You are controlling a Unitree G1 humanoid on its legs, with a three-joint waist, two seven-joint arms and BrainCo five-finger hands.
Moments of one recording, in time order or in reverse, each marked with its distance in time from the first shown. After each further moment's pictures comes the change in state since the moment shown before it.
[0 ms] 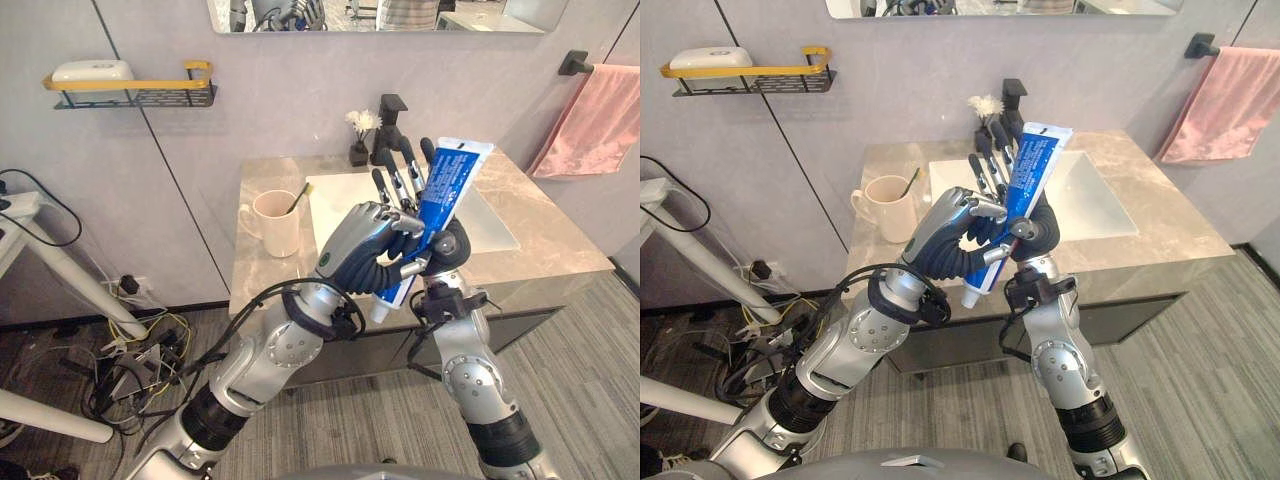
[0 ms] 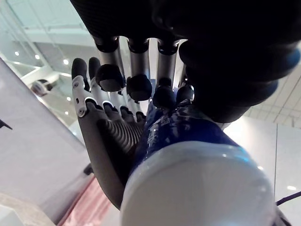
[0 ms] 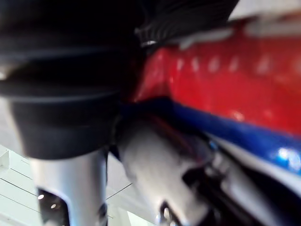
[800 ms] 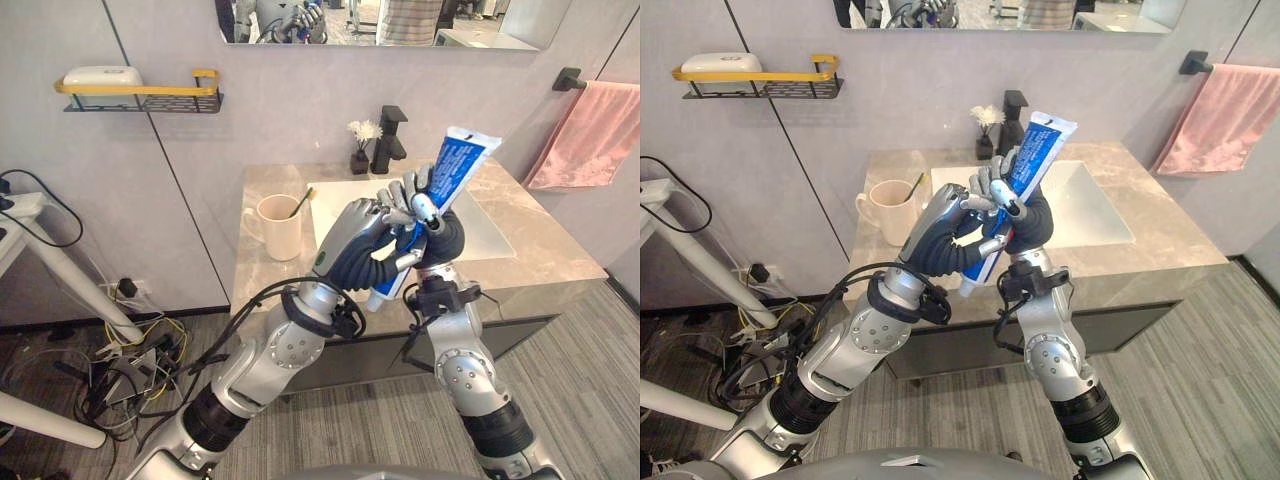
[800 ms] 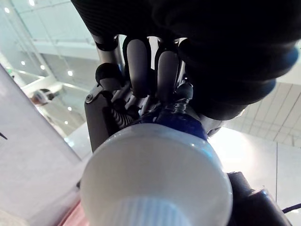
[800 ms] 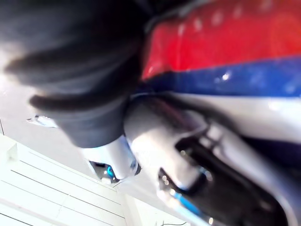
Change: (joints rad) left arm 0.000 -0.001 -0.028 0.005 -0.040 0.017 0.070; right arm -0.040 0.002 0.061 0.000 0.039 -0.043 -0.016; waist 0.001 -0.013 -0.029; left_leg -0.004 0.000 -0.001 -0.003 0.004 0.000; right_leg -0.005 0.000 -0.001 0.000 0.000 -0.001
